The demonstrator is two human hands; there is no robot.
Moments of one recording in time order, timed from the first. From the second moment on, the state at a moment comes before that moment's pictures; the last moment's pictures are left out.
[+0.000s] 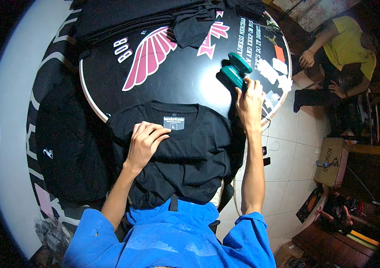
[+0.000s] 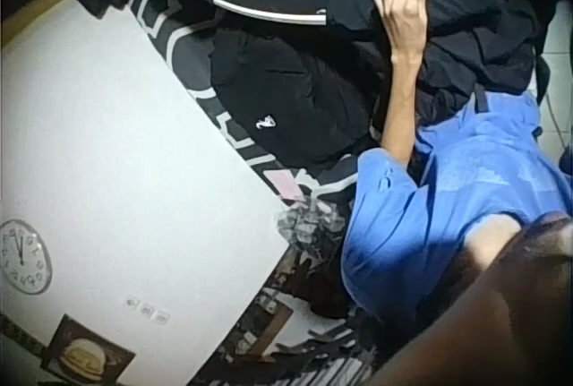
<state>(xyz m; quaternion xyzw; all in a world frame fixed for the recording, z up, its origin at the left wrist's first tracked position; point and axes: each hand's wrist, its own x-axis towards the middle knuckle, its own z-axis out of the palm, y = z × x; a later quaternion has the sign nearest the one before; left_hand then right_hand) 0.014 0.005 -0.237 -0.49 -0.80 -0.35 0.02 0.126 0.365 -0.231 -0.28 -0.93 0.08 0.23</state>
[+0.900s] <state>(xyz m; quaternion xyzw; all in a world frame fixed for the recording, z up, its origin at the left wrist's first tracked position) 0.018 0.018 -0.234 -0.48 -0.80 -0.36 -0.01 0.208 0.290 -0.159 -0.34 -0.75 0.44 0.36</state>
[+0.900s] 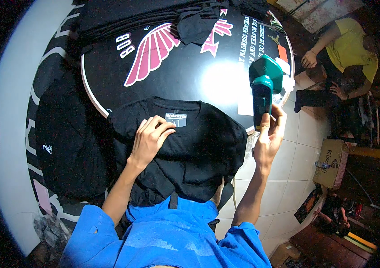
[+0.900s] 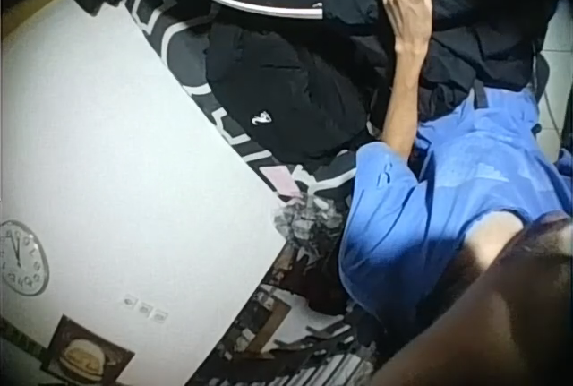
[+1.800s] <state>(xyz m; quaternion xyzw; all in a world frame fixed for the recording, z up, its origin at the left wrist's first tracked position) 0.025 0.017 -0.241 -0.49 -0.79 -0.37 0.06 0.232 0.260 -0.132 -0.31 -0.75 0.45 0.37</state>
